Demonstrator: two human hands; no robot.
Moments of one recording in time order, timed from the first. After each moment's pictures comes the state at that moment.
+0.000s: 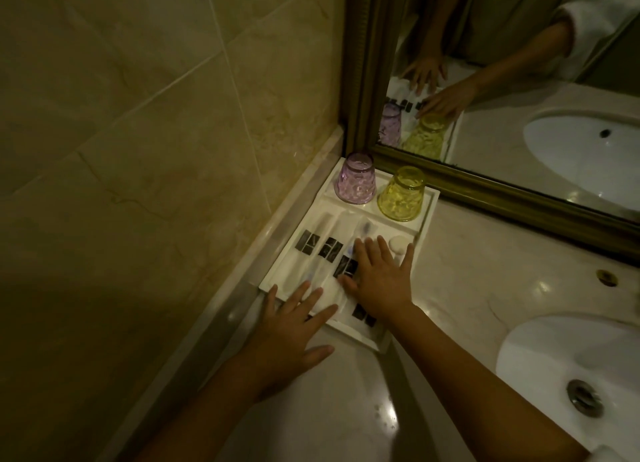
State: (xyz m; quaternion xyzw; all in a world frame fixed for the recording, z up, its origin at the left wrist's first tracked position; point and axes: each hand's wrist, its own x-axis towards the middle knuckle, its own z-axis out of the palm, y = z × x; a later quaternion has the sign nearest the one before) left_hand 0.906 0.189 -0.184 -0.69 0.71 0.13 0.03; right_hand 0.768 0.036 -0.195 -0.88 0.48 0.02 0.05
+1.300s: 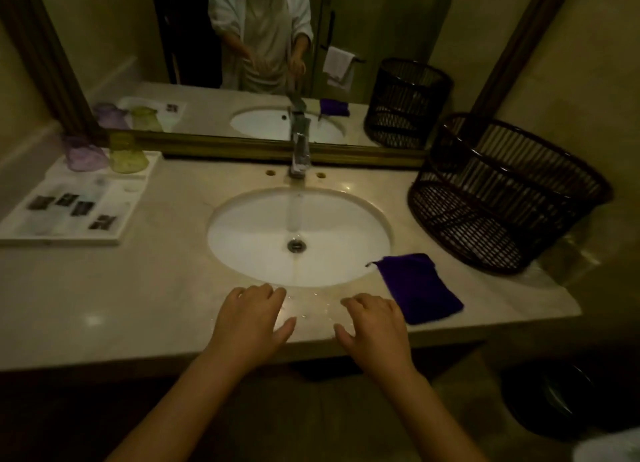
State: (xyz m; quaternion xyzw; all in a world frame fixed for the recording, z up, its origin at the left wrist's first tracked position) left_hand 0.515 0.385 -0.111 -0.53 0.84 0.05 -0.12; right_hand 0.312 0.423 -0.111 -0.72 0.69 -0.11 0.02
